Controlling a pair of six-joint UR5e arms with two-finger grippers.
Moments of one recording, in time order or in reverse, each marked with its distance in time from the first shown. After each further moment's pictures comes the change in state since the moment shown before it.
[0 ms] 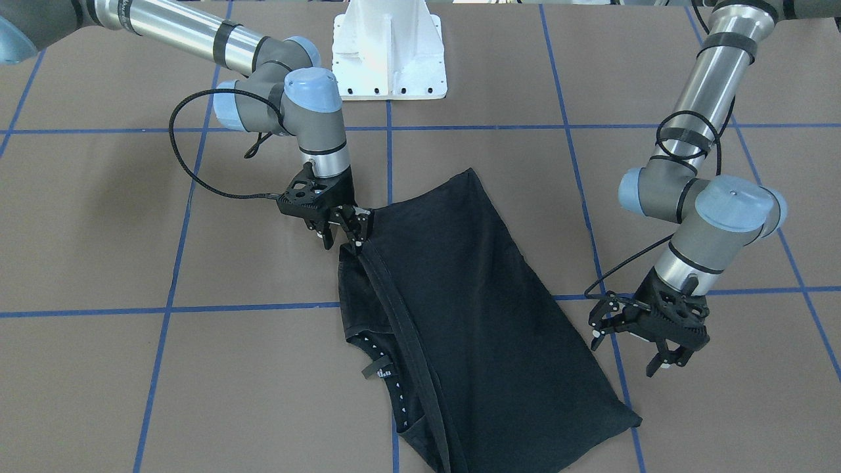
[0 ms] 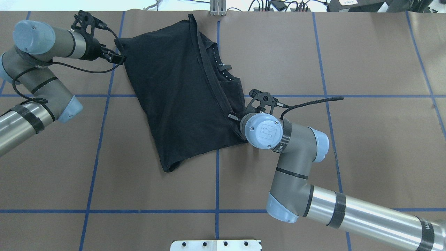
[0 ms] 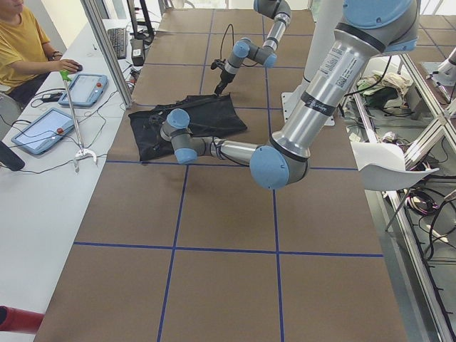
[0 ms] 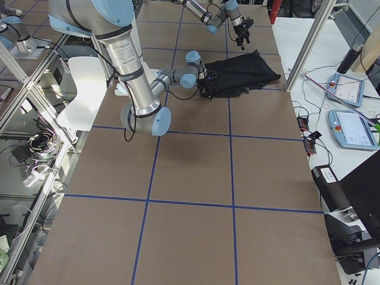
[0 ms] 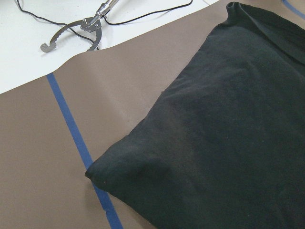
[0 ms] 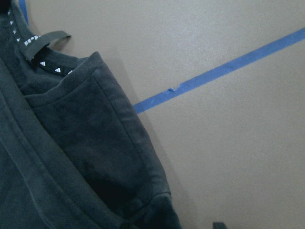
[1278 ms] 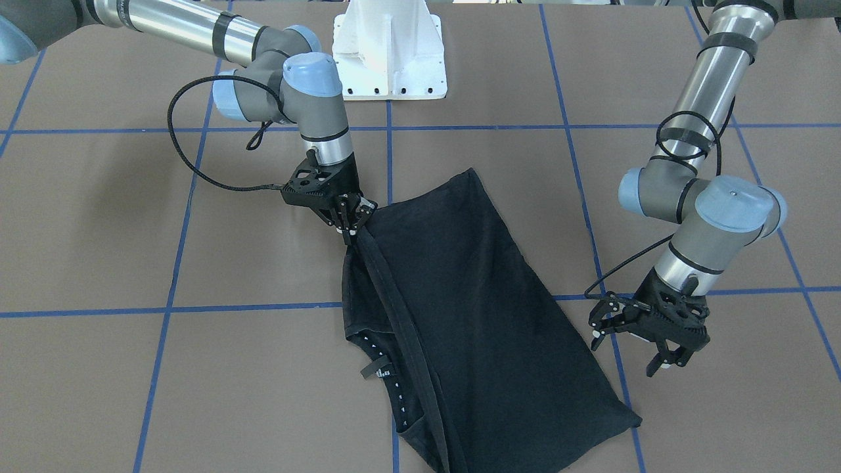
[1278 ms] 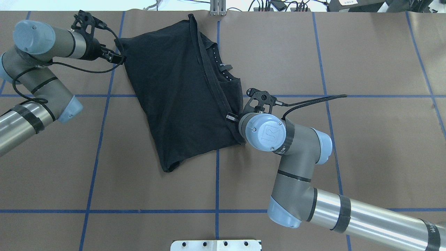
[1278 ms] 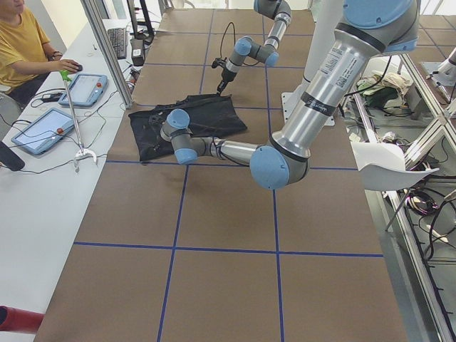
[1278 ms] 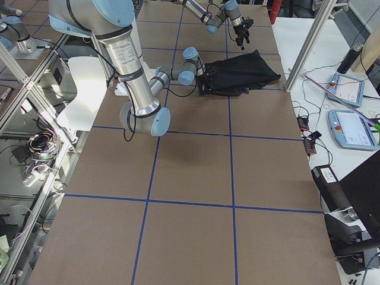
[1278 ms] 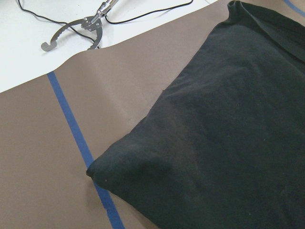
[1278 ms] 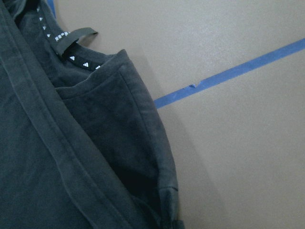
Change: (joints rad) left arm 0.000 -0.001 0.001 0.000 0.000 -0.001; right arm -0.018 -0.028 0.102 -0.019 0.004 -0.037
